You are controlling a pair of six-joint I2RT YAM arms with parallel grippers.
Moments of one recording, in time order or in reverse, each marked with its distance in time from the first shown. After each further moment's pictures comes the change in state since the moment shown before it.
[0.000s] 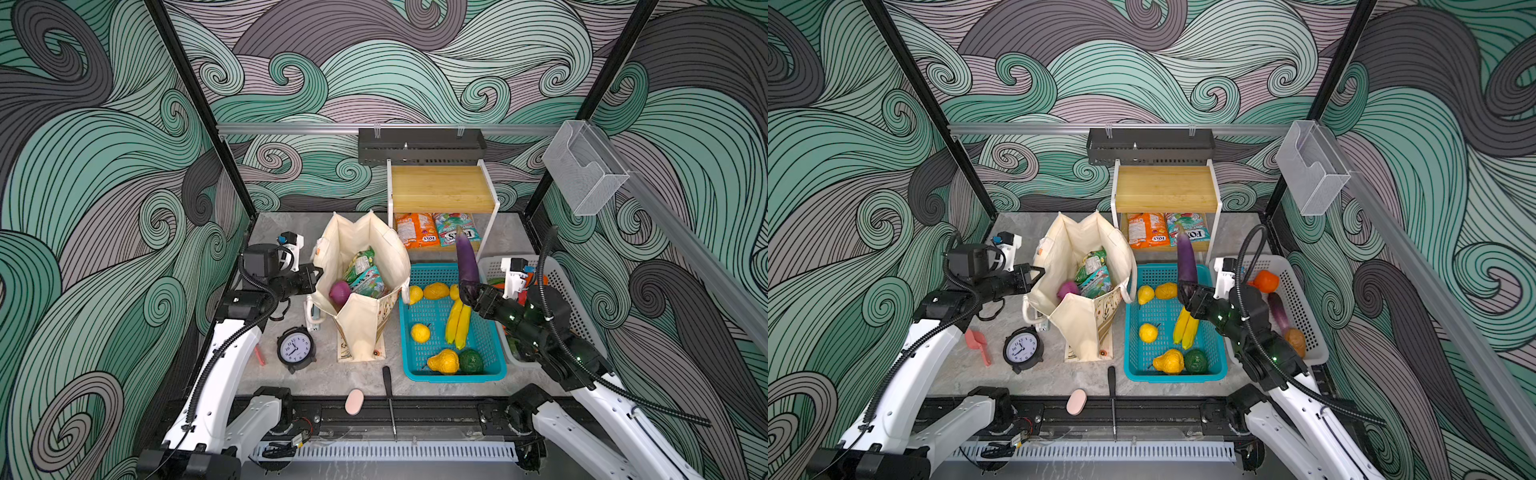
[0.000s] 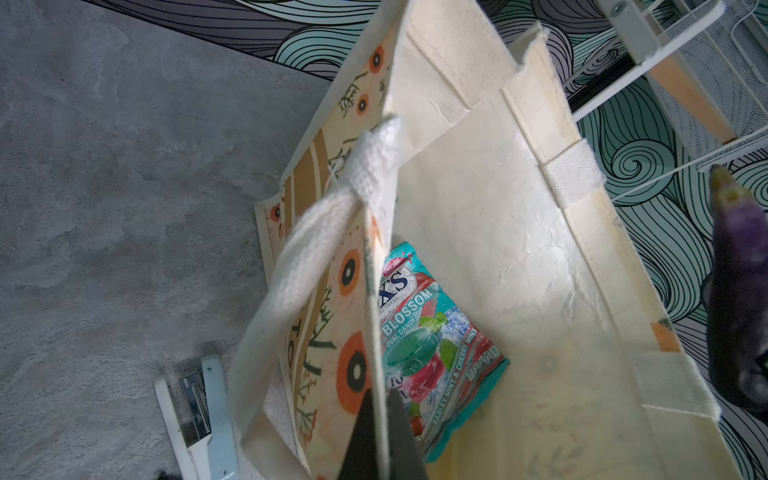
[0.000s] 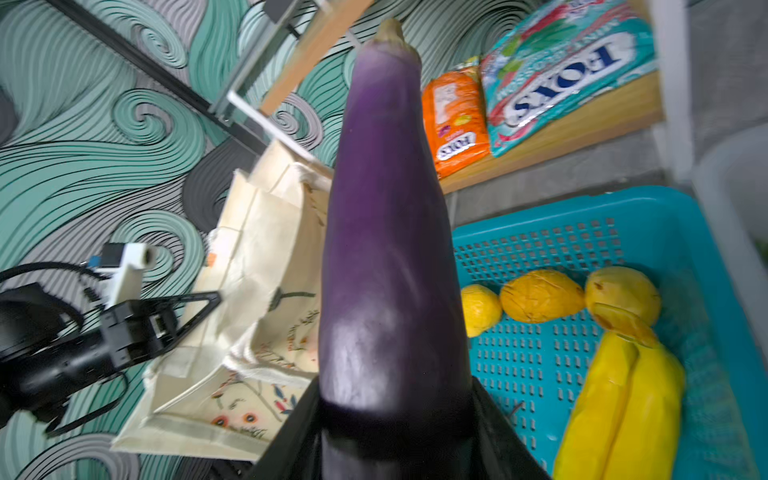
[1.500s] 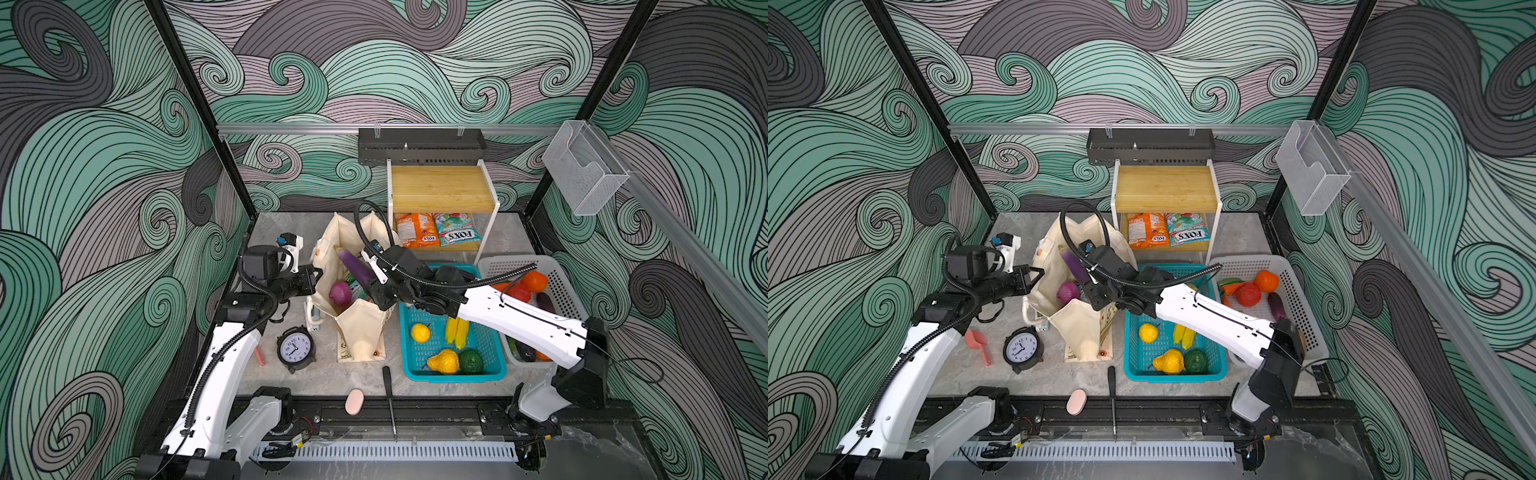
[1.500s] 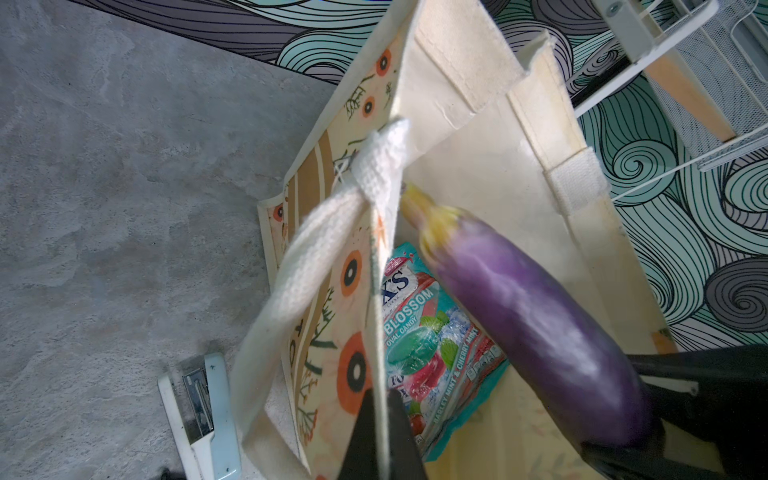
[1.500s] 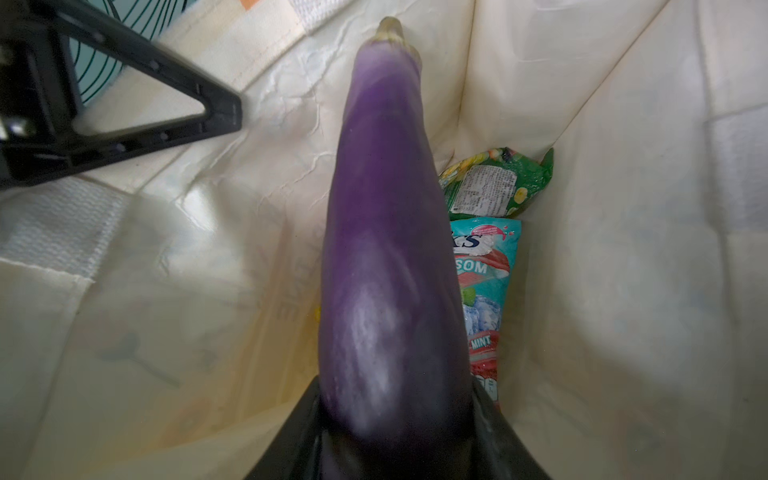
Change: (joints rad) left arm 0.000 -0.020 -0.008 -0.001 -0.011 0.000; right arm 0.513 1.000 0.841 -0.335 0.280 -0.436
